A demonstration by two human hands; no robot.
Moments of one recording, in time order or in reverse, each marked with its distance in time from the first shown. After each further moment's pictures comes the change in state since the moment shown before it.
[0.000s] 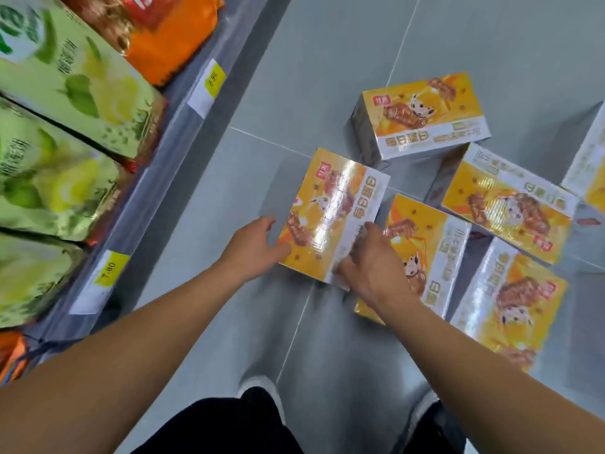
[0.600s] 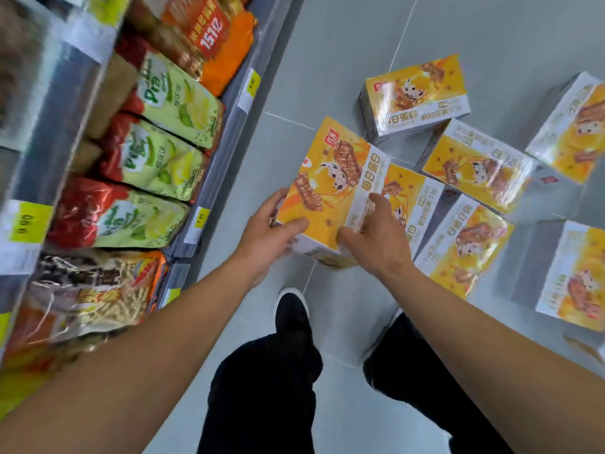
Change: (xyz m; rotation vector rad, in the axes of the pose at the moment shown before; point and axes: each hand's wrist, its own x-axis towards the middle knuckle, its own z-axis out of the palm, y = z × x) left_hand -0.198 0.093 -0.076 -0.769 0.007 -0.186; right_hand -0.153 -0.077 -0.121 0.277 -0.119 0.042
